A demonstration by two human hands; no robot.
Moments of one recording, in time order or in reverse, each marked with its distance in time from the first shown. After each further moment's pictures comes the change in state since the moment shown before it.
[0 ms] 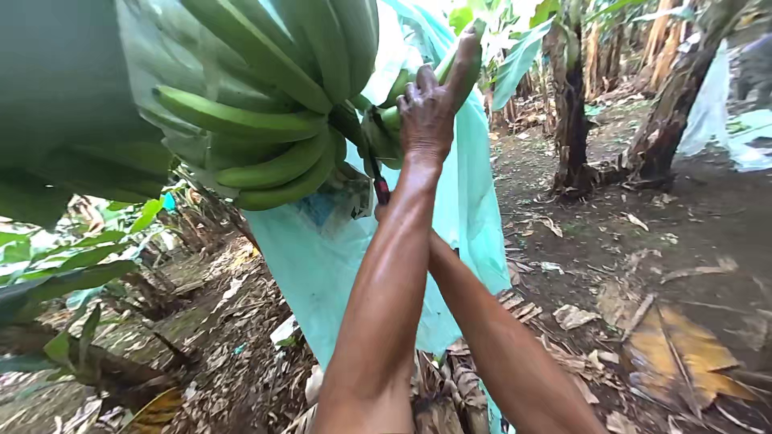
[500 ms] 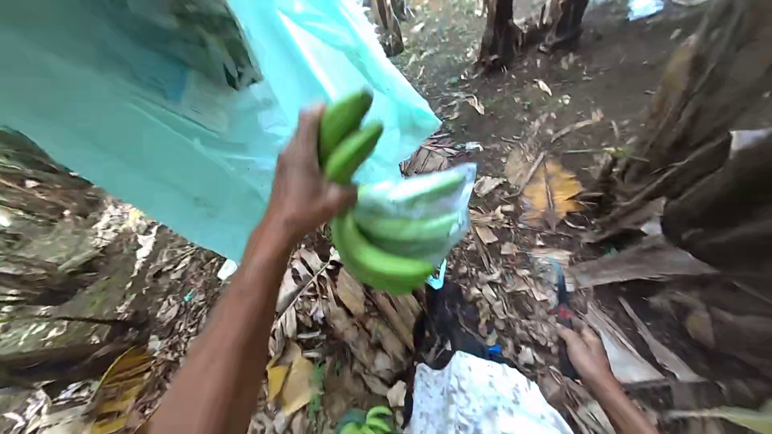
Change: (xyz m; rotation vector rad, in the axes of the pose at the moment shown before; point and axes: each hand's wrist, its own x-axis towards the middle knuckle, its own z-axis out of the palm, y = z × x) left_hand -0.259 0.010 0.000 -0.710 -0.646 0.015; right_hand -0.665 0.032 -0.082 -0.025 0.801 1.586
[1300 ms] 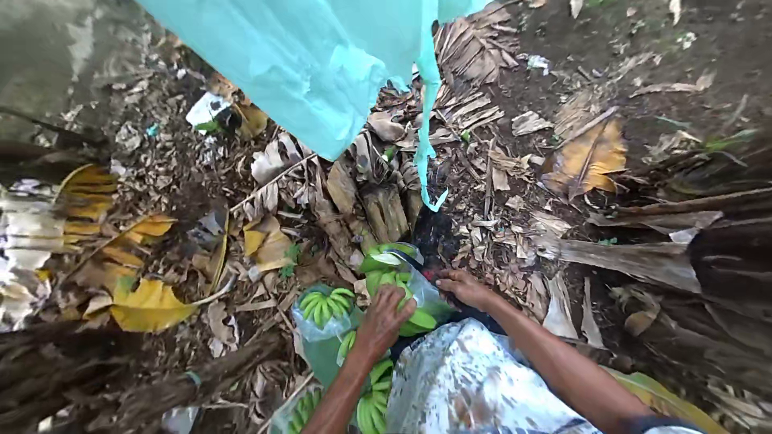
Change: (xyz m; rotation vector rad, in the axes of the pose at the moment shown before) left_hand -0.422 -0.011 0.265 -0.125 -0.312 -0.221; right_hand 0.001 0.001 0.217 -0.534 -1.228 0.256
